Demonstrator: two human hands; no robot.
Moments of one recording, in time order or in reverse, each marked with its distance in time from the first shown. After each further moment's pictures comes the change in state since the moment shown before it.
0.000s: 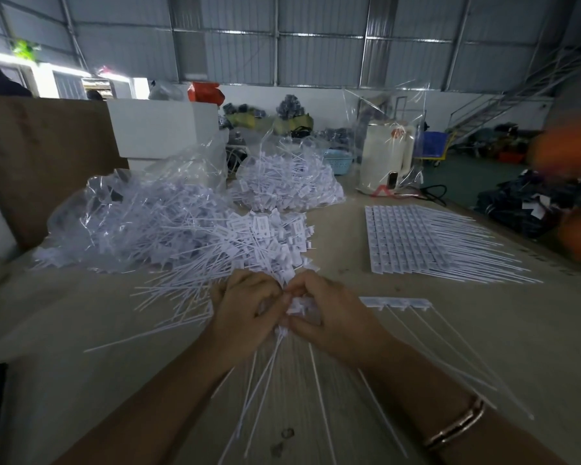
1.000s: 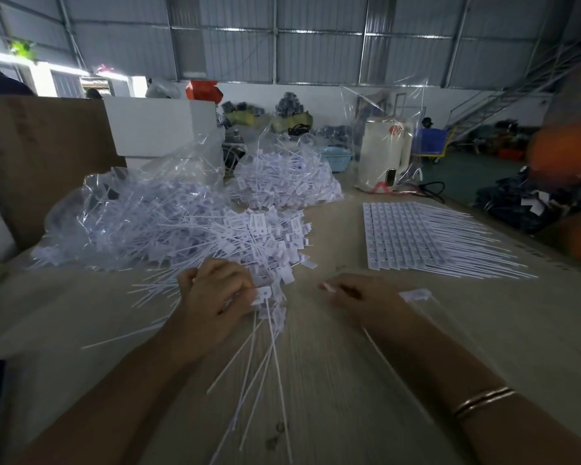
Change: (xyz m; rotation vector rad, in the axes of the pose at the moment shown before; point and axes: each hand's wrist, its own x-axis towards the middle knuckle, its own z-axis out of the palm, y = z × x) left_hand -0.008 -0.025 -0.029 0.150 0.066 0.155; right_hand -0.014 0.035 -0.035 -0.025 -0.105 0.392
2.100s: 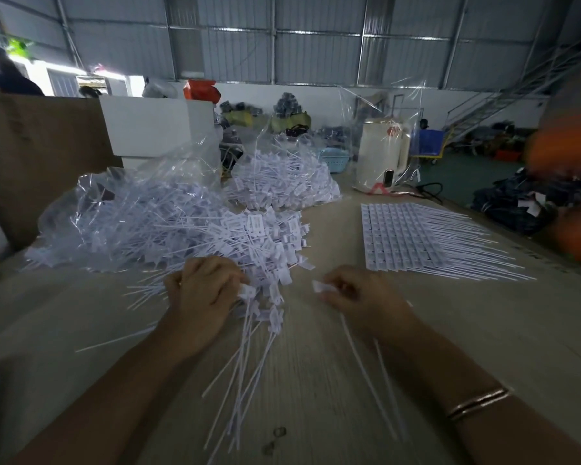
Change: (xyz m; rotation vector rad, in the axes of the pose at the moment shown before) left_hand 0.004 -0.002 0.001 0.003 0.023 -0.220; right_hand 0.005 0.001 0.000 -0.095 0.089 -0.088
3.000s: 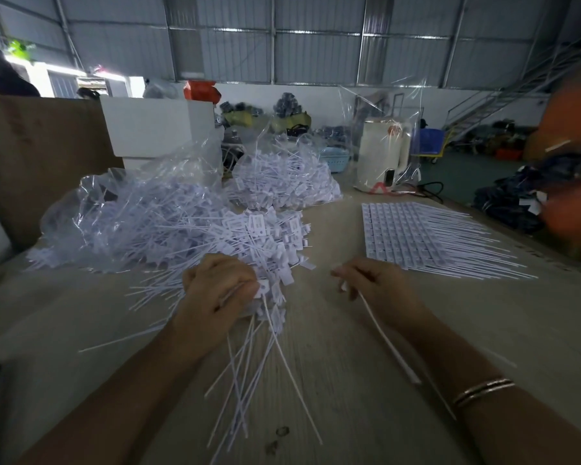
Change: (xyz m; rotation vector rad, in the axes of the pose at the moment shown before) left_hand 0.001 0.007 0.004 -0.211 0.047 0.217; right_hand 0.003 0.005 -0.006 0.321 0.121 0.053
